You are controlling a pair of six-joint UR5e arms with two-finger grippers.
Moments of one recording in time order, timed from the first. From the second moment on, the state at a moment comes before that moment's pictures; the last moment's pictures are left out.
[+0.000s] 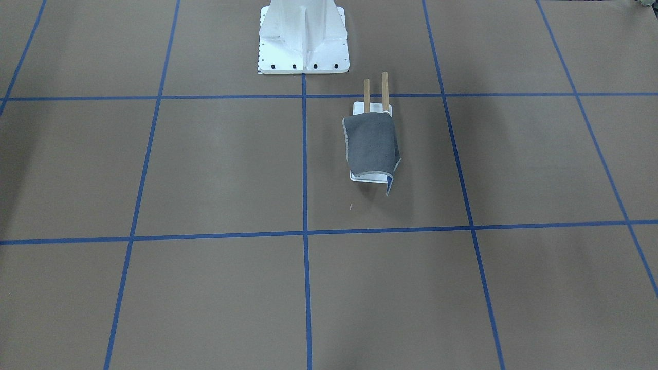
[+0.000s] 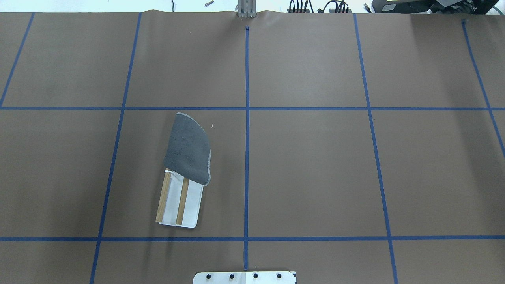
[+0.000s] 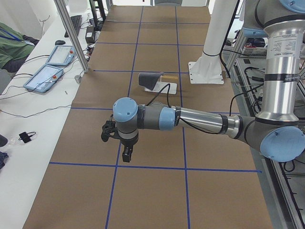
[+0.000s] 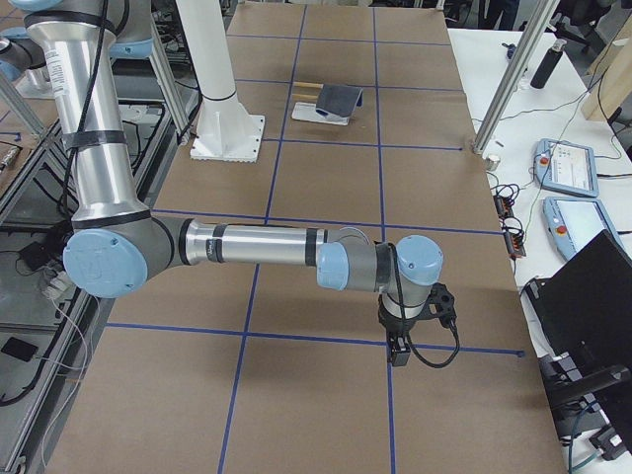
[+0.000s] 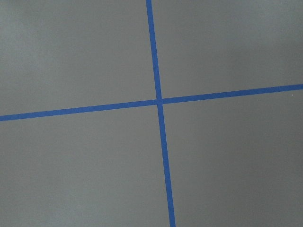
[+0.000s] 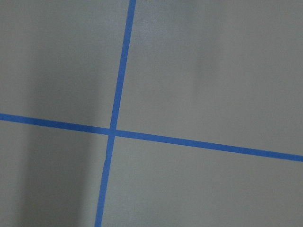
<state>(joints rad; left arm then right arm) -1.61 -1.56 -1.74 -1.46 -2.35 0.09 1.60 -1.42 1.42 -1.60 2.24 -0.18</state>
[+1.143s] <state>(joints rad) -1.61 -1.56 -1.74 -1.46 -2.35 0.09 1.61 -1.45 1.43 -1.59 2.24 -0.18</state>
